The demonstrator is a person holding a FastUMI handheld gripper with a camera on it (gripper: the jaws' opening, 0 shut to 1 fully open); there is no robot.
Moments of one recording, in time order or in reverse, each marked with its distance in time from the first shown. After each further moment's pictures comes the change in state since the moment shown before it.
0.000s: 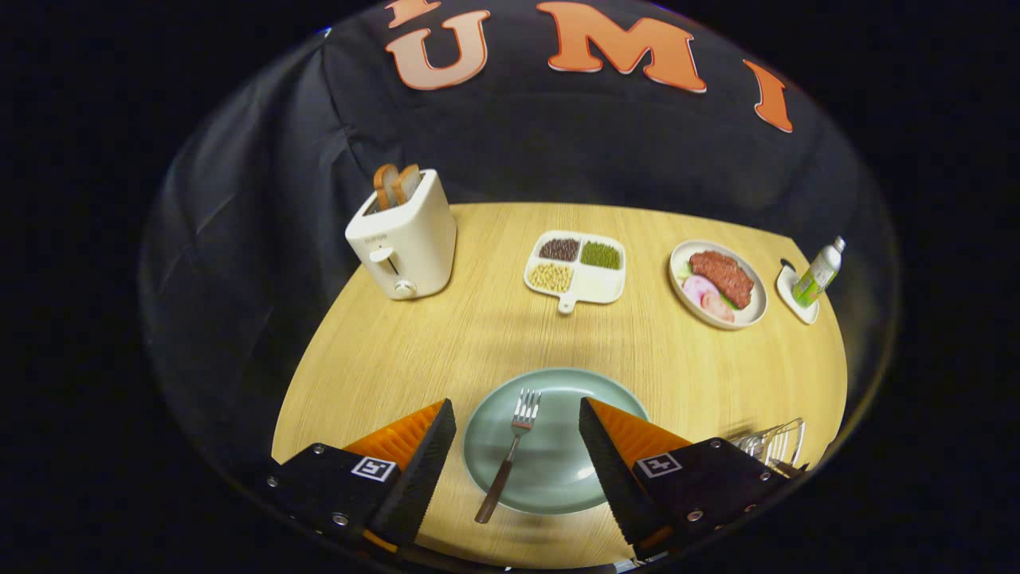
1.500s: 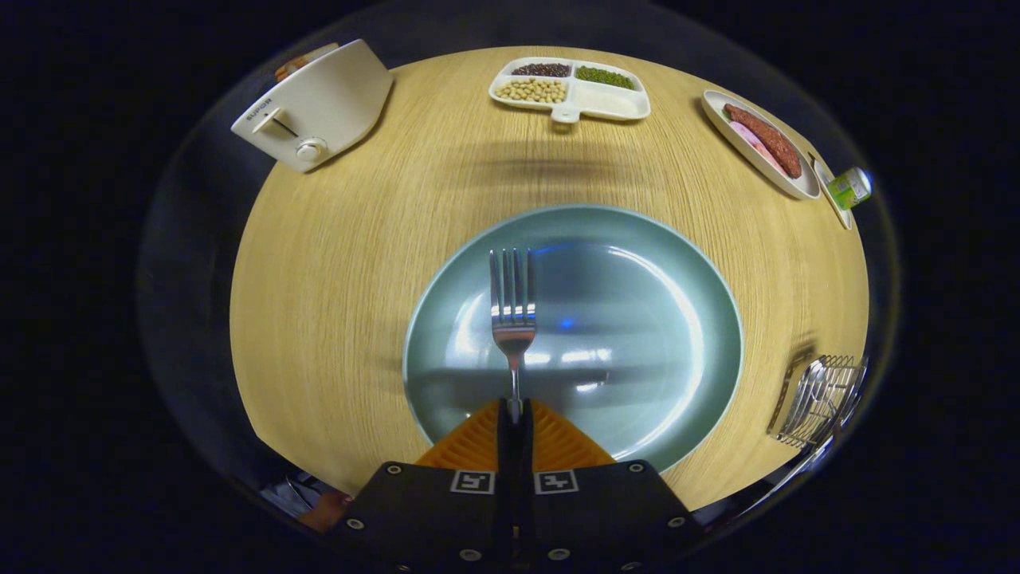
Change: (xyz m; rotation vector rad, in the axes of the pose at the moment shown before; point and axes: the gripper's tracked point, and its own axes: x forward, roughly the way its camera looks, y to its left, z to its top) arm 0.068 -0.009 -0.088 0.073 0.434 -0.043
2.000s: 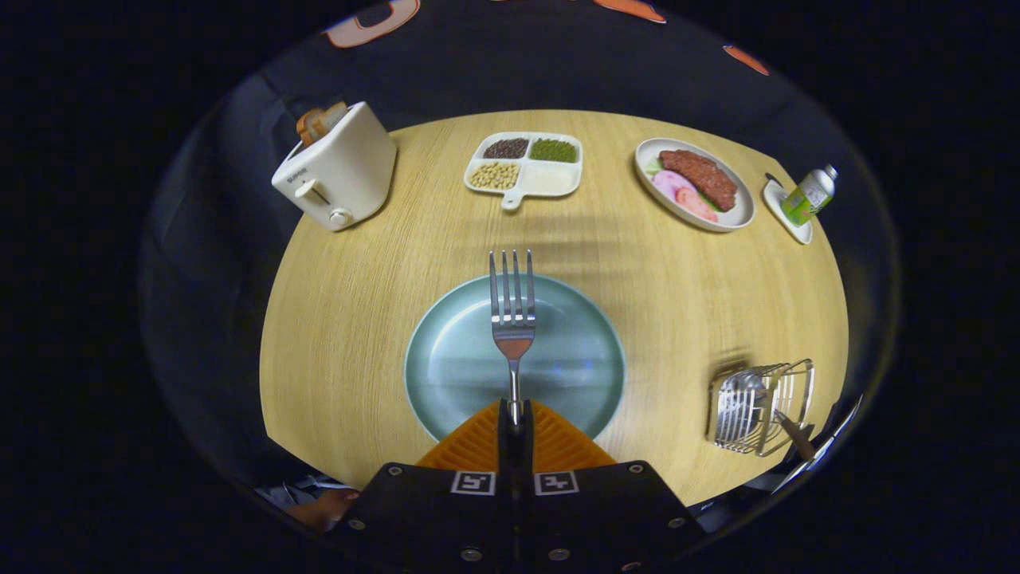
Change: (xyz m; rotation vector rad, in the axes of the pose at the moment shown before) arm -0.097 -0.070 0.011 0.038 -0.226 -0.019
